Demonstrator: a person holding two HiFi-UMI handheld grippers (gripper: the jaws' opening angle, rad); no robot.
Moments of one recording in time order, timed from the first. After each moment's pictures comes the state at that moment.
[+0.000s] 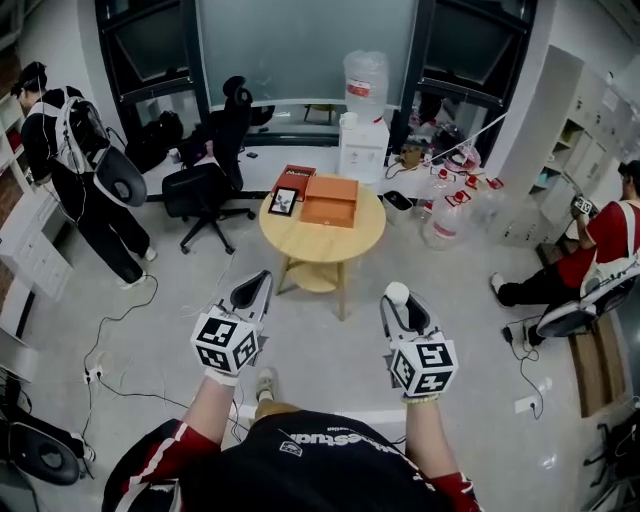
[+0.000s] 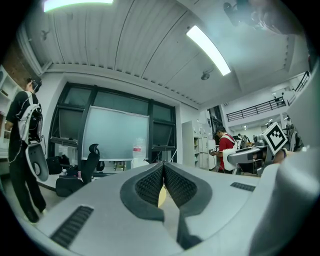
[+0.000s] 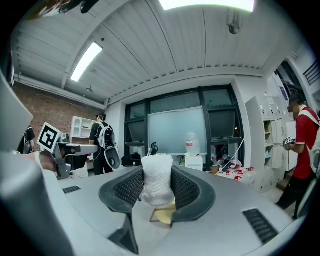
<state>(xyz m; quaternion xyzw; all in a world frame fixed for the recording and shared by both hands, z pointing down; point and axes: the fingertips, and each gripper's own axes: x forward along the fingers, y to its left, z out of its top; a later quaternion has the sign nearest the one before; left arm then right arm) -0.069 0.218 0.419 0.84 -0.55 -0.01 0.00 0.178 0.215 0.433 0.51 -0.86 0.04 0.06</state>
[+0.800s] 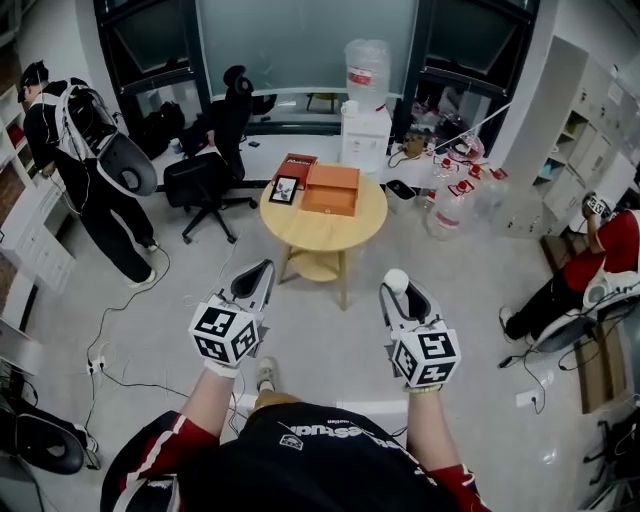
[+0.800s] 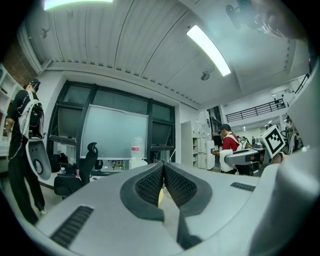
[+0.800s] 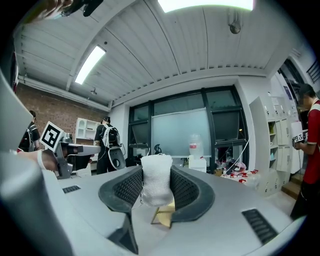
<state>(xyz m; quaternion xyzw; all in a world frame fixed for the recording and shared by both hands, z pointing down) -0.053 0.222 0.411 0.84 -0.54 -0.01 0.01 0.183 0.216 0.424 0.49 -0.87 0.02 0.05</state>
